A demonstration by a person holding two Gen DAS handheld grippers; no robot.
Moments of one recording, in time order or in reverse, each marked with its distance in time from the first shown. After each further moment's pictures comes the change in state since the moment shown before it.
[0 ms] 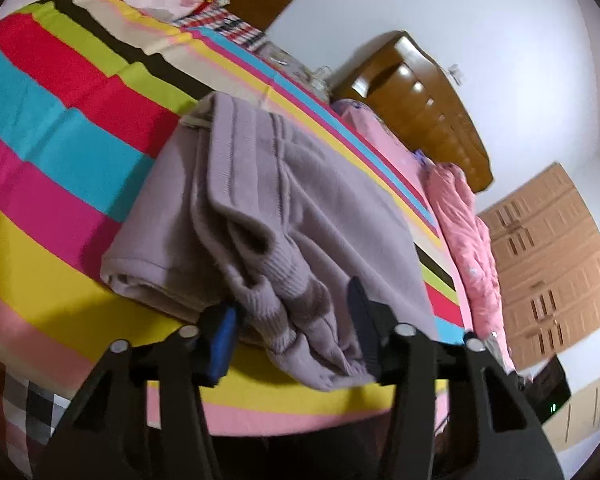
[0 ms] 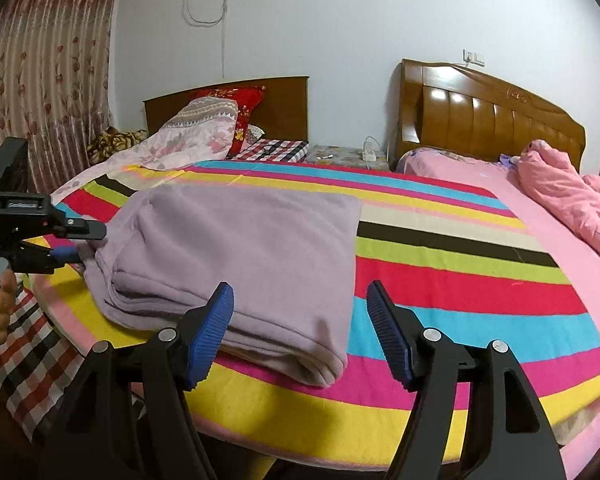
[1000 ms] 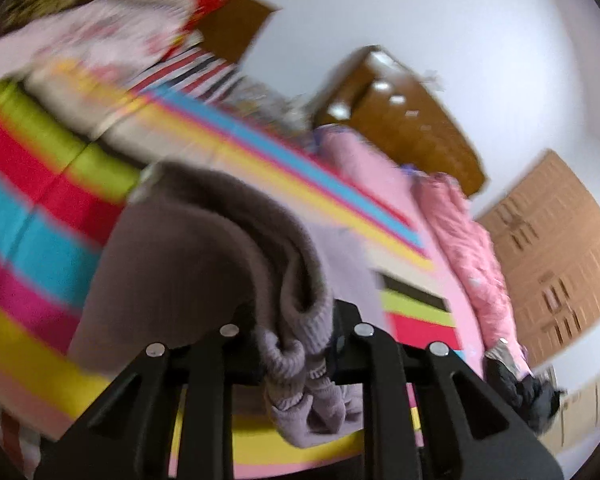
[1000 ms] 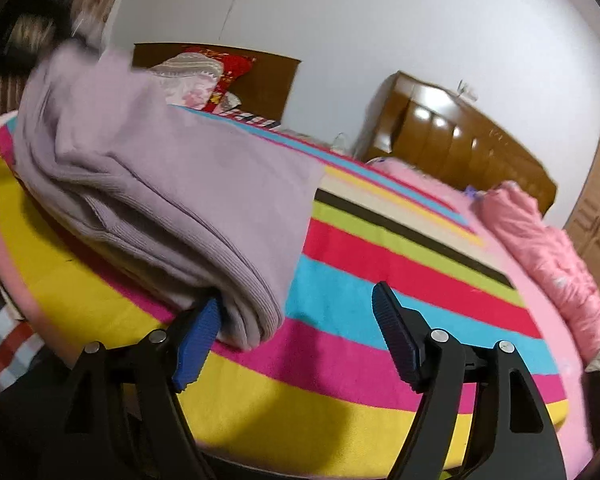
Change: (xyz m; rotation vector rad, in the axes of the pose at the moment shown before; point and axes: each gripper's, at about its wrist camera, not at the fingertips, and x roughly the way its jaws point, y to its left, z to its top) left arm -0.016 -0.075 0.045 0.167 -0.102 -0.030; right arm 0.045 0.002 -0.037 -0.262 0.034 -0.239
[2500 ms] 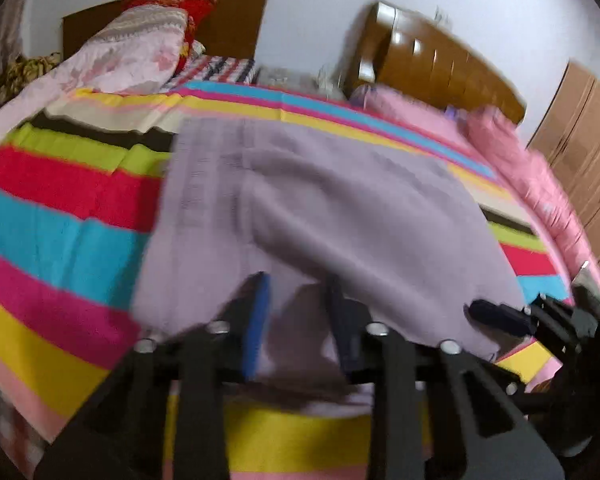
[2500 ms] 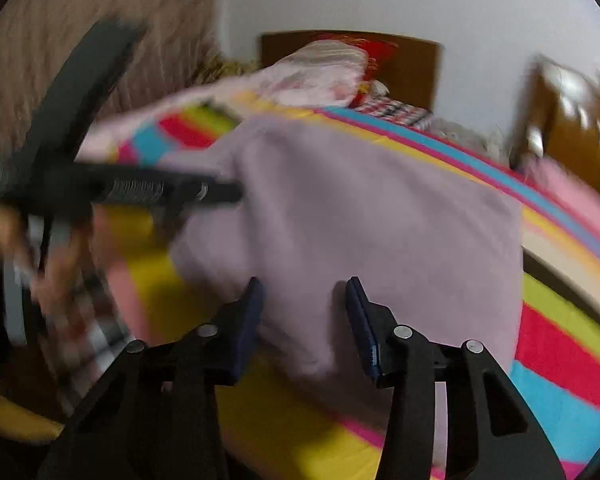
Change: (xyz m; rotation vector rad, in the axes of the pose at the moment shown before) left arm 0.023 0.083 -0.046 0.215 0.059 0.236; right arm -0.002 0.111 0.079 -0.123 0.044 0.520
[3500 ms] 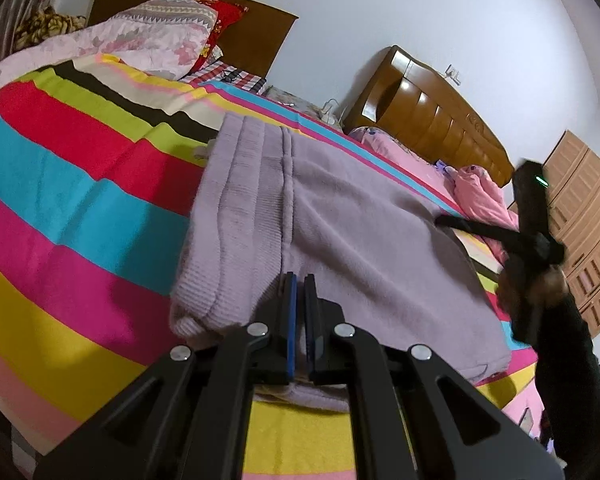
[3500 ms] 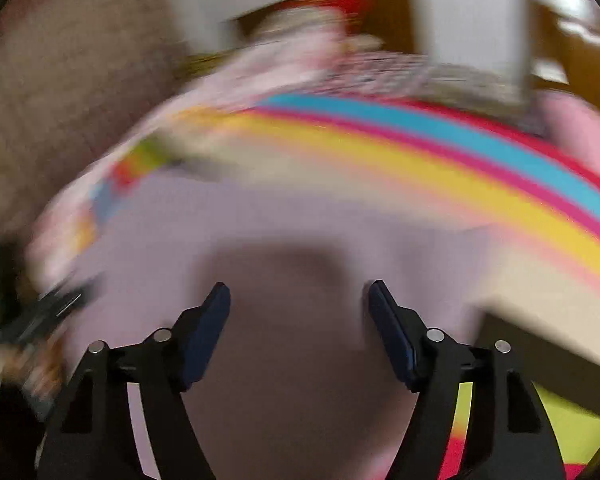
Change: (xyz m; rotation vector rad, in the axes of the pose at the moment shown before) left arm -0.006 0.033 -0.012 -0.183 -0.093 -0.094; right arm 0.093 -0.202 0.067 0.317 0.169 0.117
